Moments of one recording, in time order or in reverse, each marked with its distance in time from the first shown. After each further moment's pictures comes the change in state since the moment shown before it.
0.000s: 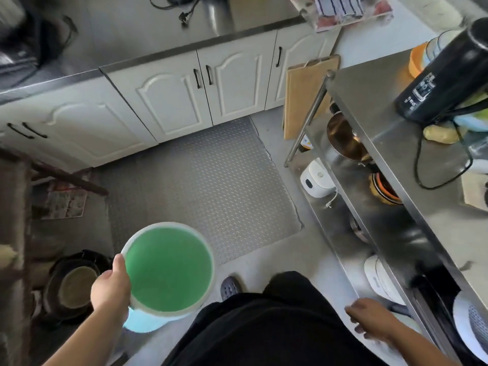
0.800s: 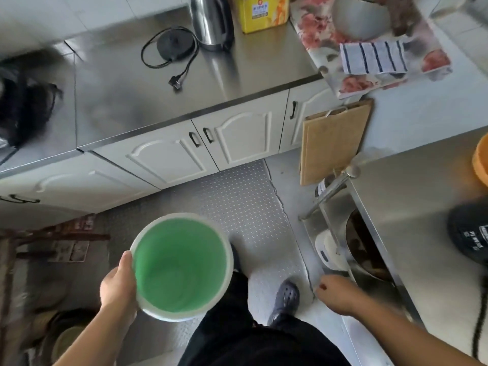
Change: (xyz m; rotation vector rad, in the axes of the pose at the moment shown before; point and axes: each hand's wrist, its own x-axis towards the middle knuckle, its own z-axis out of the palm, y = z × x) left_hand 0.078 0.358 0.148 -0.203 0.017 -0.169; right_hand 0.214 -0.309 -0.282 -0.395 -0.042 -0.270
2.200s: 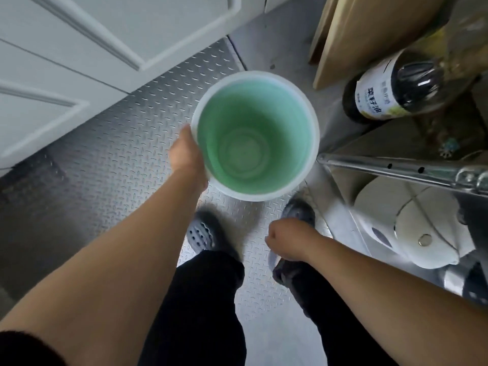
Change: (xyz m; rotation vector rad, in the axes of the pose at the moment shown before) left_hand 0.277 0.024 0.637 0.009 -0.451 -0.137; right_hand 0.524 -0.078 0.085 0.016 -0.257 -0.095
